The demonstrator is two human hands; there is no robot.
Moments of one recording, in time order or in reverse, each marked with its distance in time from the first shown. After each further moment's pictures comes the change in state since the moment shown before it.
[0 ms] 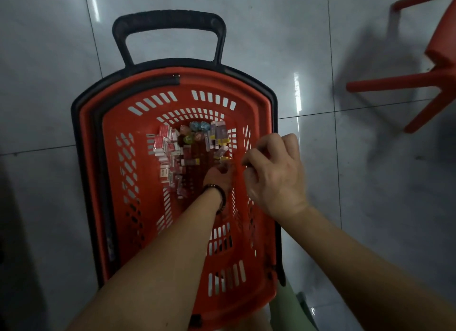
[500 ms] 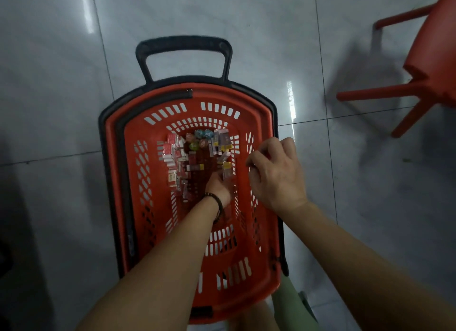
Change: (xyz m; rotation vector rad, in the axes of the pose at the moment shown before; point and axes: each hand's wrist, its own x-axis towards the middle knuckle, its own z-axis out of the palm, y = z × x) left_hand -0.044 0.011 -0.030 -0.056 -0.055 -0.016; right_hand 0.004 -0.009 -0.011 -0.102 -0.086 -0.008
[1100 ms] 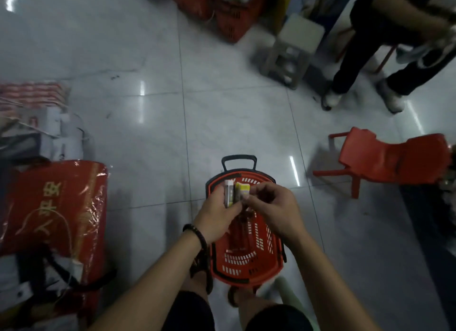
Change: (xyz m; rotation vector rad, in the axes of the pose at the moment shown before) left_hand -0.460 0.162 -0.280 0.046 -0.109 0.666; right_hand 0.007 -0.273 -0.412 1.050 -0.156 0.494
